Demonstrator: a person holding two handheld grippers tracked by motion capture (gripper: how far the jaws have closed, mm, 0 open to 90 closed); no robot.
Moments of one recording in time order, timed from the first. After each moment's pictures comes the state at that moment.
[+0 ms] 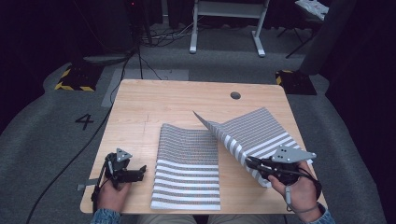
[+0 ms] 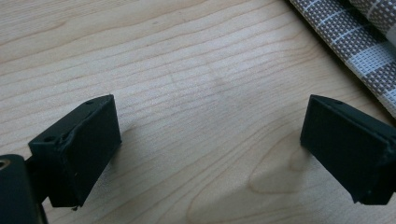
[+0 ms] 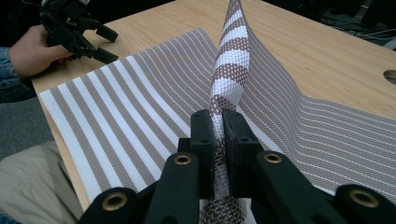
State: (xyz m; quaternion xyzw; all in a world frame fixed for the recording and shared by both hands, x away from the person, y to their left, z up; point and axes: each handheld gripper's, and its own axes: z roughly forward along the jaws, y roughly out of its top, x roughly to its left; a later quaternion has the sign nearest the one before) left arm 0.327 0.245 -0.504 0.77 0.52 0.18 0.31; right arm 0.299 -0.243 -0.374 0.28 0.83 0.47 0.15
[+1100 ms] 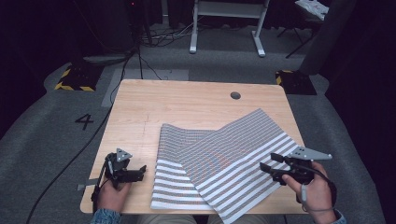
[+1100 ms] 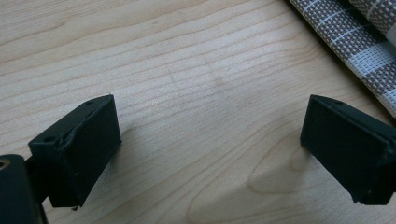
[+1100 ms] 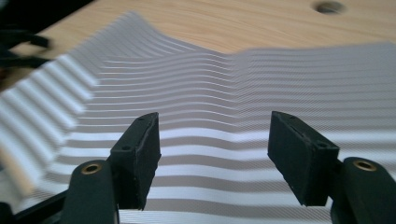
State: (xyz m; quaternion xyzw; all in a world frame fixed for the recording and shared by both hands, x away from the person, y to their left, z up) left arm 0.327 0.245 -0.504 0.77 0.52 0.18 0.31; right arm 0.314 -0.305 -0.406 0.43 0.77 0.44 0.15
